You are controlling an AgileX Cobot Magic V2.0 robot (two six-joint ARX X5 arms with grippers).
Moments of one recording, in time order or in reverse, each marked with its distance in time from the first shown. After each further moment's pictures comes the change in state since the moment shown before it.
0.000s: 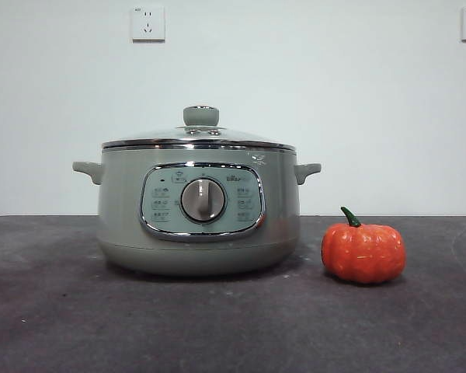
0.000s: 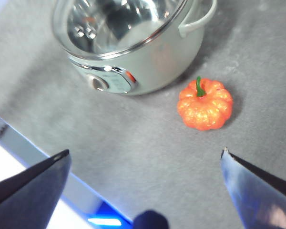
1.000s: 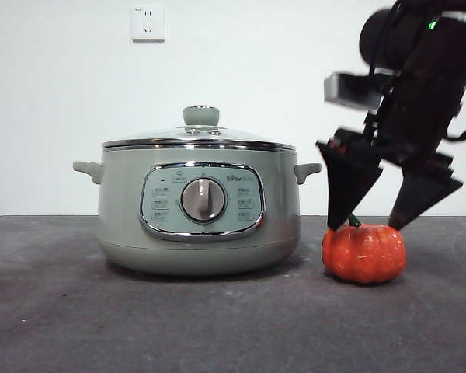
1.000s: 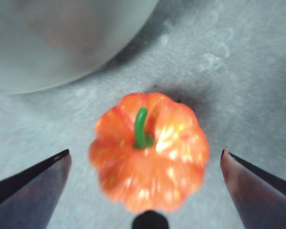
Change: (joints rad) left arm 0.000 0.000 0.000 0.000 0.000 0.000; right arm 0.176 0.692 0.001 0.421 0.313 -0.093
